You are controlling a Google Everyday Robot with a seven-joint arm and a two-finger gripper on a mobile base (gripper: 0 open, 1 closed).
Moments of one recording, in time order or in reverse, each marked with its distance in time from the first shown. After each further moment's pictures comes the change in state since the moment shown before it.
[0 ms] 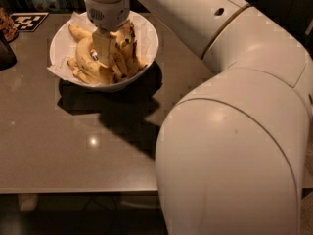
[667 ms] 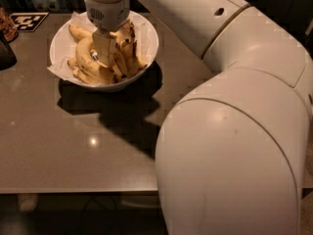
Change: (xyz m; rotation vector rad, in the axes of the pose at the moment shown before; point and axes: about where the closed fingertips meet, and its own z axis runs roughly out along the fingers) arm 0.001 0.001 0.008 0.000 0.000 0.000
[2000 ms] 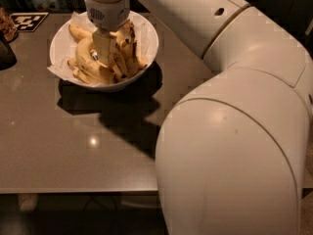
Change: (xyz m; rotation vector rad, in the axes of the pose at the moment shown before) arm 0.000 0.000 0.000 0.000 0.000 0.000
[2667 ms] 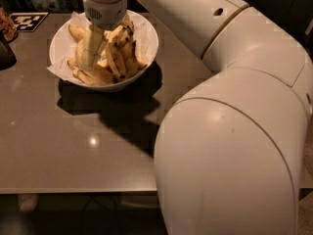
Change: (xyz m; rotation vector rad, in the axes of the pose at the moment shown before) arm -0.019 -0.006 0.003 0.023 -0.064 -0.002
